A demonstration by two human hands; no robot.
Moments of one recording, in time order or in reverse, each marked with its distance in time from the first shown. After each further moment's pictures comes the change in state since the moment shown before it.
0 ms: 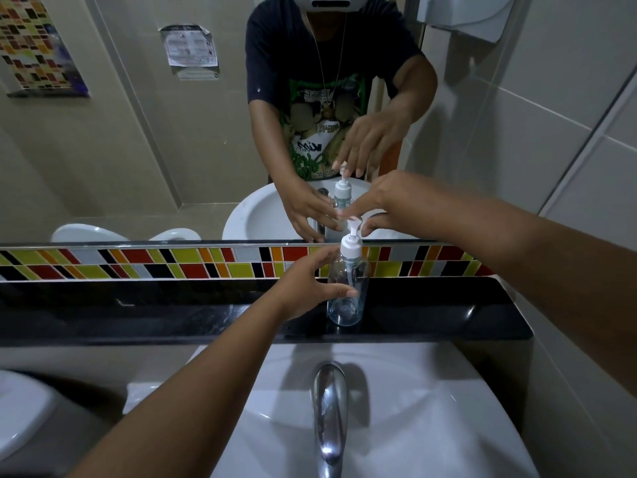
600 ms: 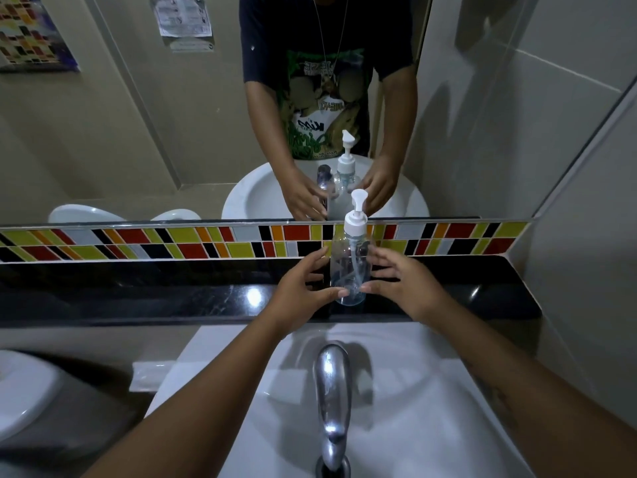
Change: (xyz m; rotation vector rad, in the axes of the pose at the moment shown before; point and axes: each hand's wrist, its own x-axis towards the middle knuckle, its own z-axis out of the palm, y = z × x) left_hand -0.026 -0.045 0.026 -0.158 0.150 -0.113; right_hand -0.052 -0.001 0.174 1.126 0.196 0.512
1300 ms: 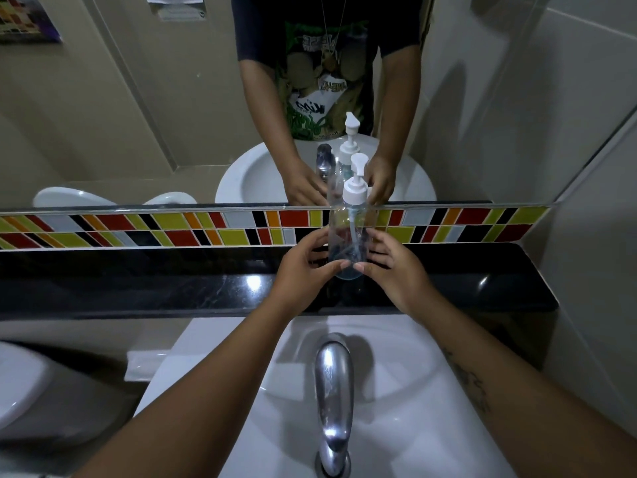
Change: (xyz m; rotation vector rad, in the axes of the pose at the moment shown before) left_hand 0.027 -0.009 0.012 -0.051 0.114 0.101; right_hand 0.031 0.028 0.025 0.173 0.124 -0.026
